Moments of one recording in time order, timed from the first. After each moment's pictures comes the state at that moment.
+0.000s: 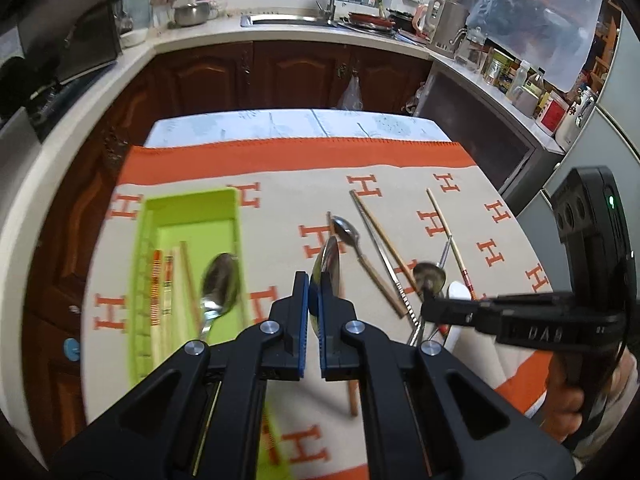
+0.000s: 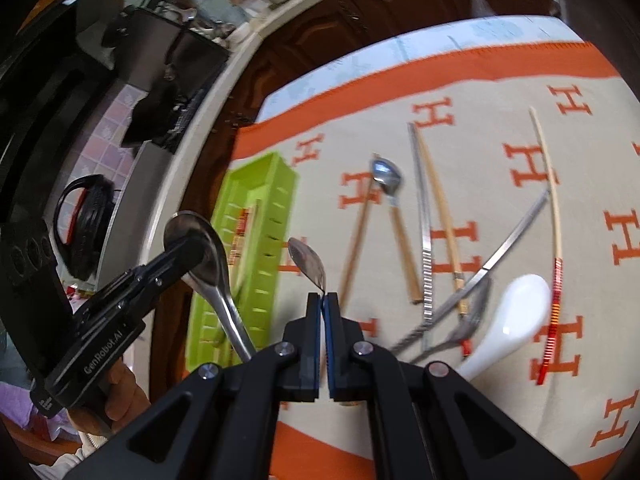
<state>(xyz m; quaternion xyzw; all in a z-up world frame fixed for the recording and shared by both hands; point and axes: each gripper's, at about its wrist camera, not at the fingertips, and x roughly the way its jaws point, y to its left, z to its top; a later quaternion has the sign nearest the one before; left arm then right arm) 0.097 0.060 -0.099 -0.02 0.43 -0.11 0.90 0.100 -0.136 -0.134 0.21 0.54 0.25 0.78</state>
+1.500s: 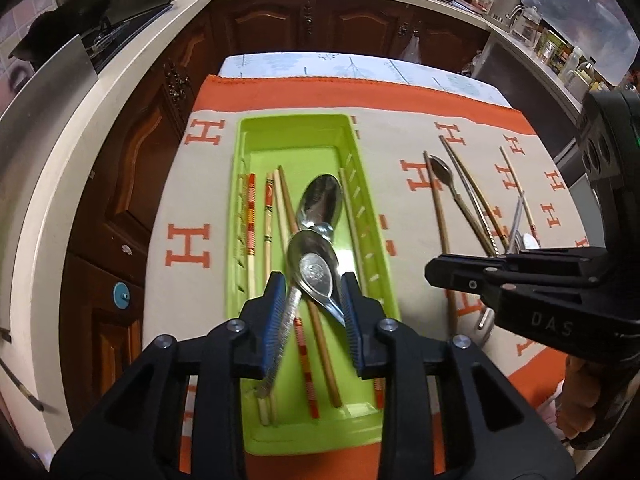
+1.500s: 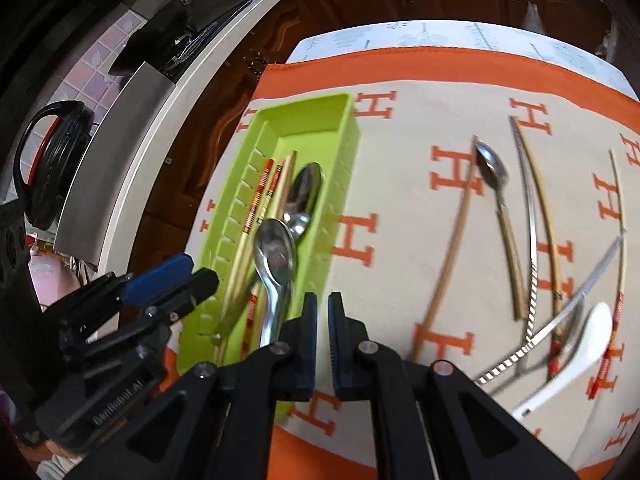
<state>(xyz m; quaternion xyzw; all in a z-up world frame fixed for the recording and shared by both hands) 0.085 0.142 -0.135 -0.02 0.52 -0.04 0.86 0.107 -0.028 -0.150 0.09 0.59 0.24 0.77</state>
